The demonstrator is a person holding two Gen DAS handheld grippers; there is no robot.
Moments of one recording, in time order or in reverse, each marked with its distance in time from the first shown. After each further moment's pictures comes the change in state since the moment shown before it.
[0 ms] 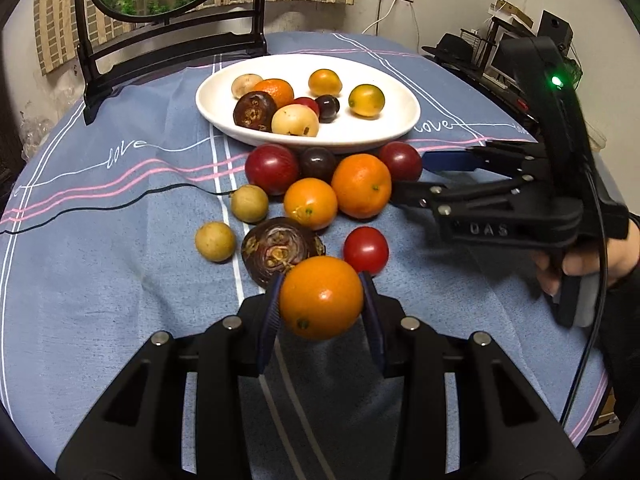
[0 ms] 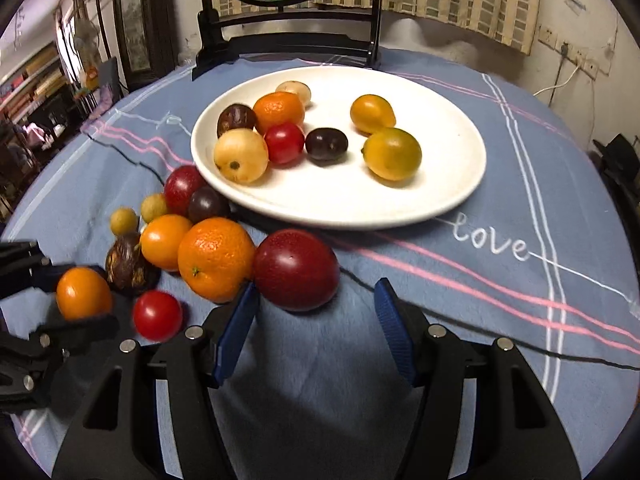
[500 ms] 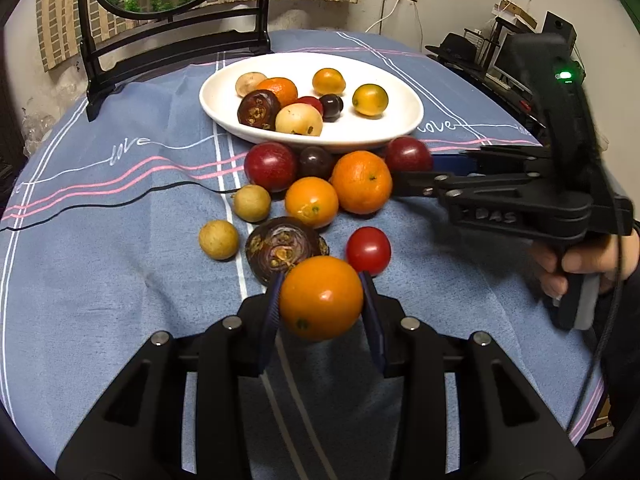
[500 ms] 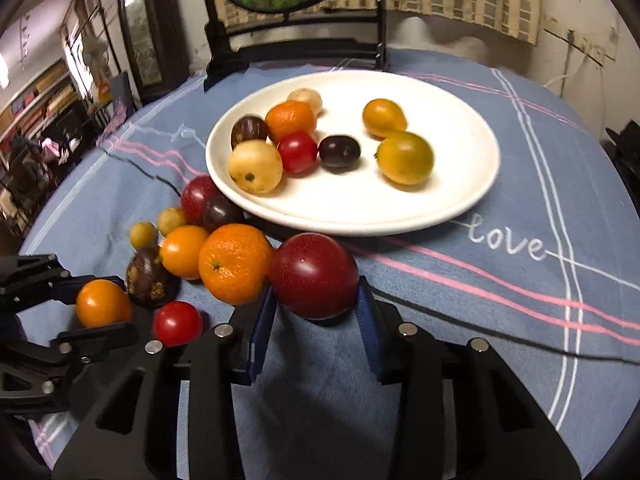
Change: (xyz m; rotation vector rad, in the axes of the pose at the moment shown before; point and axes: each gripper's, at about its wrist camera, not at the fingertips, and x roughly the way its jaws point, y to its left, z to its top) left arm -0.003 0.001 0.001 -0.007 0.004 0.016; right arm -0.011 0.001 -0.001 0.041 -0.024 0.072
